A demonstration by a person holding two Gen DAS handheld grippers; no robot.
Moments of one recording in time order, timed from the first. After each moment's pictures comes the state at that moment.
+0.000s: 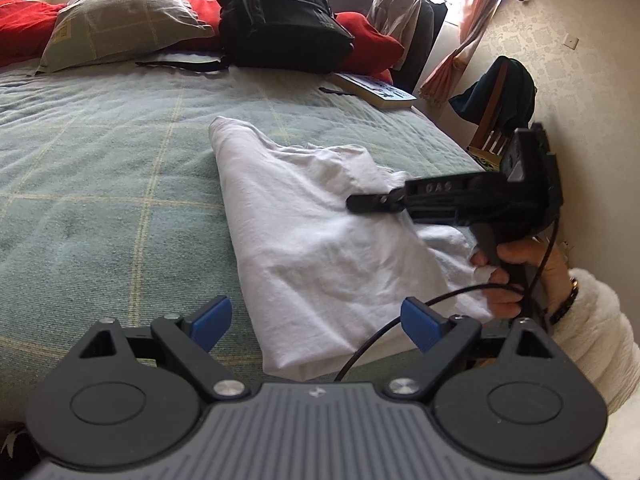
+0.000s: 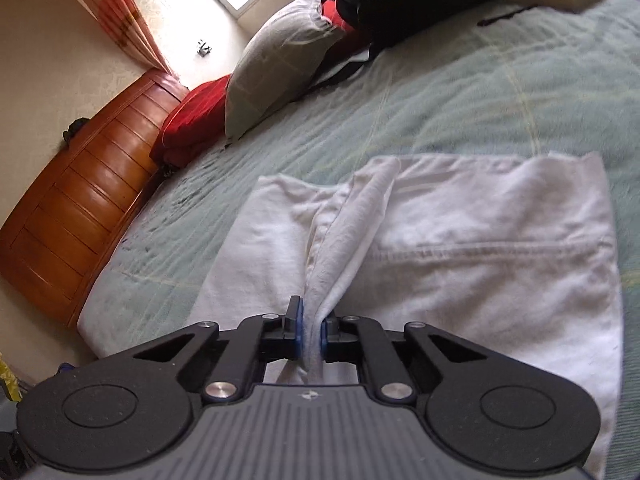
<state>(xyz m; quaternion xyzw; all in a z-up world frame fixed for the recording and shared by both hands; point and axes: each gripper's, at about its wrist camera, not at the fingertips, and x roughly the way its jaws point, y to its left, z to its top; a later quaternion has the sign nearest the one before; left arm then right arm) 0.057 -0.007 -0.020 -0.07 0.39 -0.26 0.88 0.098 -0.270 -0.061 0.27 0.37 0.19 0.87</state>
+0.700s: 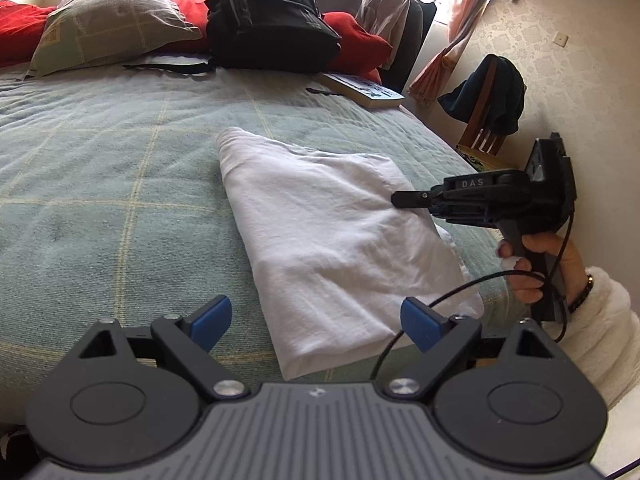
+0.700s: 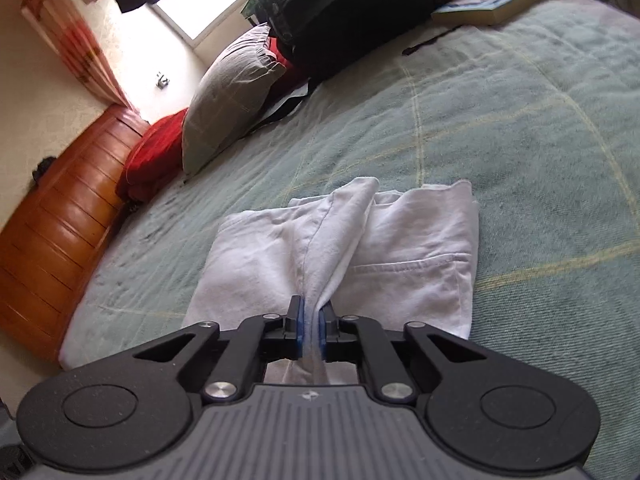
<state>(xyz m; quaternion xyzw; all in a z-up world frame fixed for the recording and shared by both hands) 0.057 -0.009 -0.020 -0.06 0.39 -0.27 0.88 0.077 -0.326 -0.060 0.31 0.37 0.13 0.87</state>
